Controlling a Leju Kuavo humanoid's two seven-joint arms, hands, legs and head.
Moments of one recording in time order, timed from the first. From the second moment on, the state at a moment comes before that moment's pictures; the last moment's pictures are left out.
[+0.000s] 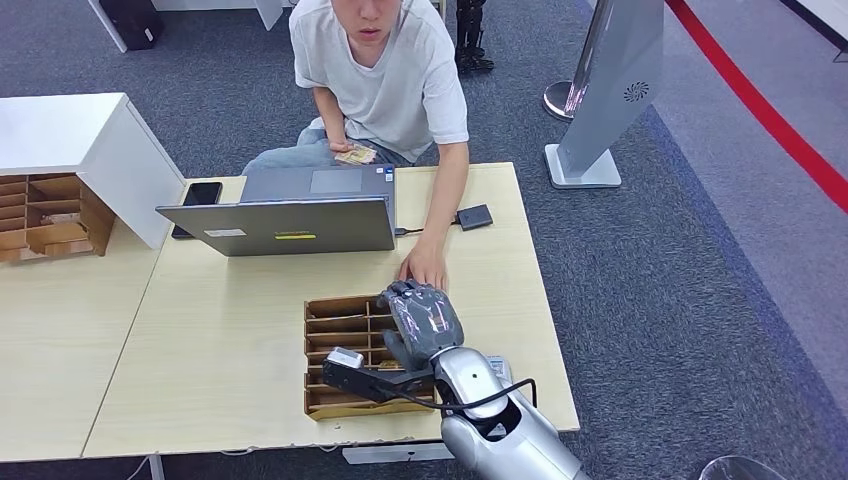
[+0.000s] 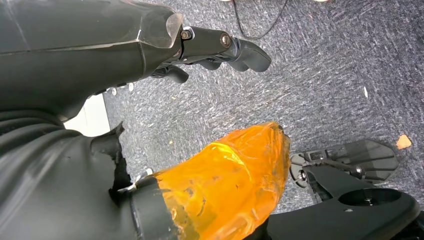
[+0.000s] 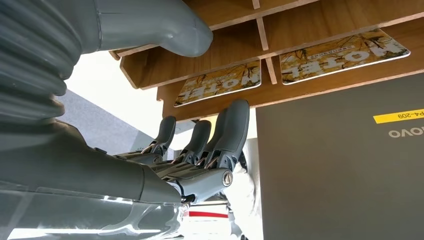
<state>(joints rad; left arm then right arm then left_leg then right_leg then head) -0.10 -0.21 0.69 -0.21 -1.14 0.31 -0.01 -0.39 0.11 0.80 -1.14 1.10 -0.16 0.18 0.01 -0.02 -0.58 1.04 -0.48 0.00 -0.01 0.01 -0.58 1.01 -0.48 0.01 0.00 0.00</state>
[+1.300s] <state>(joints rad) -0.09 -0.21 0.69 -0.21 -1.13 0.31 -0.01 -0.39 0.11 0.79 -1.15 1.09 -0.20 0.16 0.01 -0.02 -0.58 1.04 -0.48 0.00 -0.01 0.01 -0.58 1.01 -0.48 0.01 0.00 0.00</state>
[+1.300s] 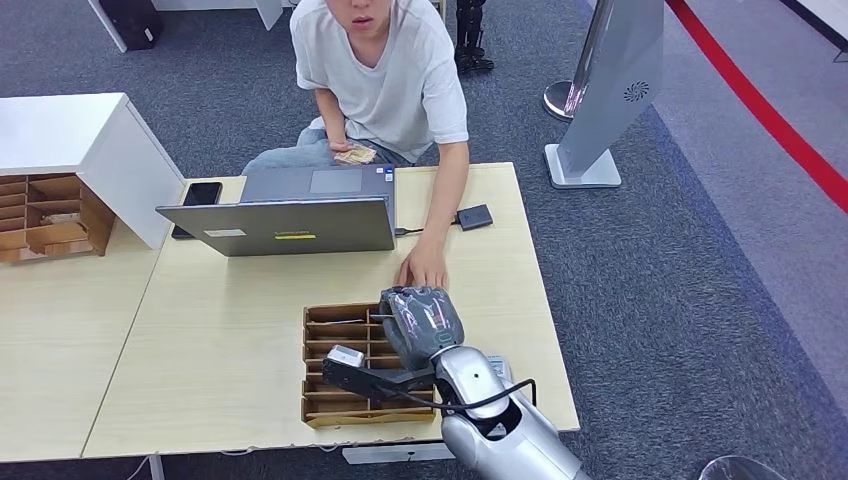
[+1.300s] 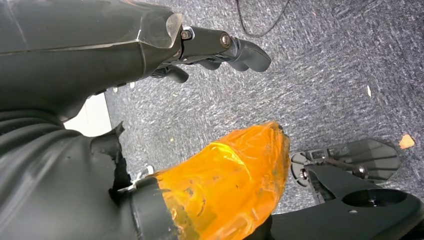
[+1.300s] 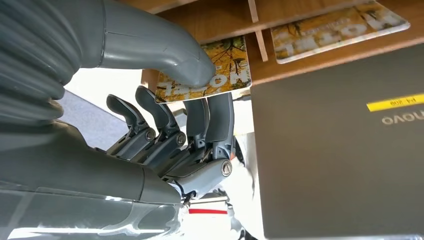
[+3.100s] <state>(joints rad) -0.10 -0.20 0.69 -0.21 -1.15 0.30 -0.01 -0.50 0.03 0.66 -1.51 1.13 -0.24 0.17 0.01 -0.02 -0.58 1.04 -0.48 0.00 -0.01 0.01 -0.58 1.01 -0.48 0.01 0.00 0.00</state>
